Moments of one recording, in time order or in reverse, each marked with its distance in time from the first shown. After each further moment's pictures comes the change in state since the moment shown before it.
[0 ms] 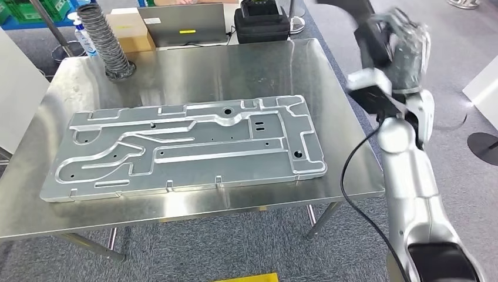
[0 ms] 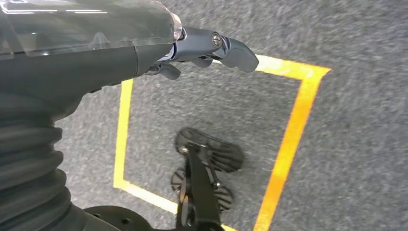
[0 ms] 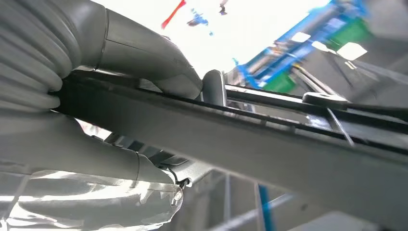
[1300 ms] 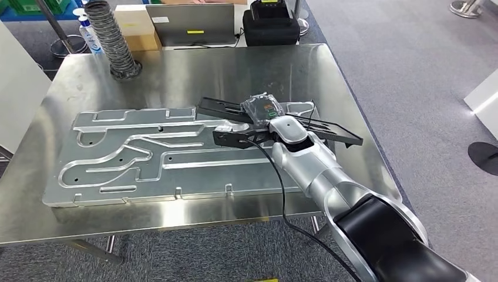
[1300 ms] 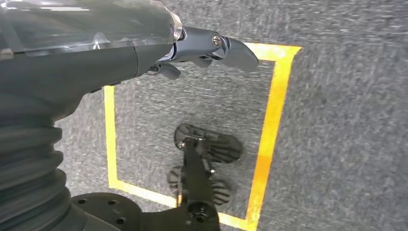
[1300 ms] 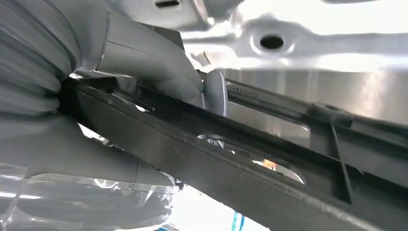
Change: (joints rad) left arm -0.059 -0.013 -0.060 -0.006 -0.058 -0.024 0.016; right arm -0.240 0.325 0.470 0.945 0.404 0.193 0.352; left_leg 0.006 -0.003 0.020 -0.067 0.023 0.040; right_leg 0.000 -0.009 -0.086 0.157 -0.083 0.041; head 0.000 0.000
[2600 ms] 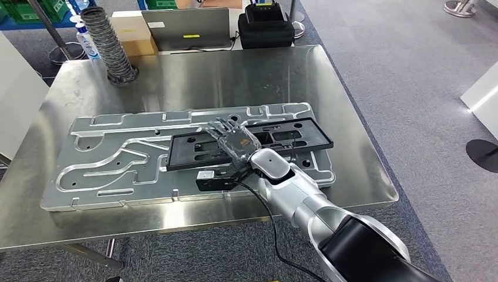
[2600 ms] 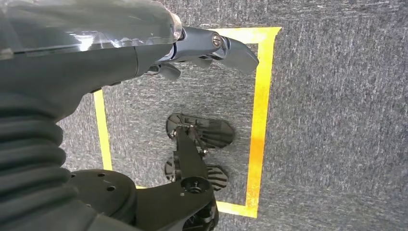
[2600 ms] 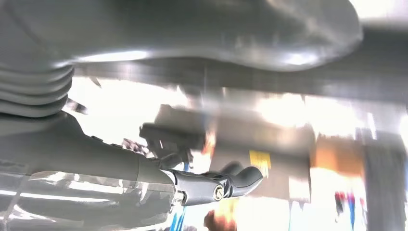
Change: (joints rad) left arm -0.026 -0.052 -0.034 -0.002 -0.027 0.021 -0.010; right arm 0.110 0.045 0.114 0.035 -0.039 -0.265 -0.188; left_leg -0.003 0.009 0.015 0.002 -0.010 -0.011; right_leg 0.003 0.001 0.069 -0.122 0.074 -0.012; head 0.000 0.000
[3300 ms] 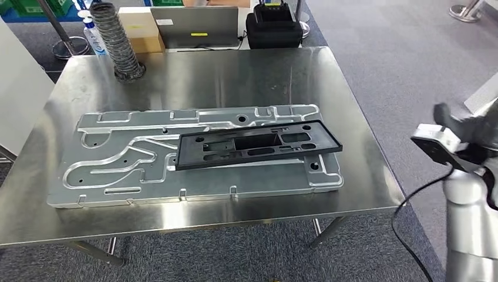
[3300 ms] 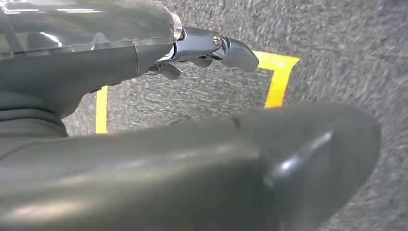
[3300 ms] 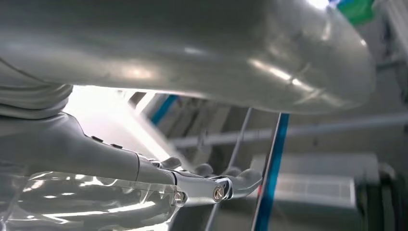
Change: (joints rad) left arm 0.088 0.031 0.045 0.003 0.097 -0.001 -0.096; right arm 0.539 -0.602 -0.938 -1.267 -0.340 -0.124 -0.205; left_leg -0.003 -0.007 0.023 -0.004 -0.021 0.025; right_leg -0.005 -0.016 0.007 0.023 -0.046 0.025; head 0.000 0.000
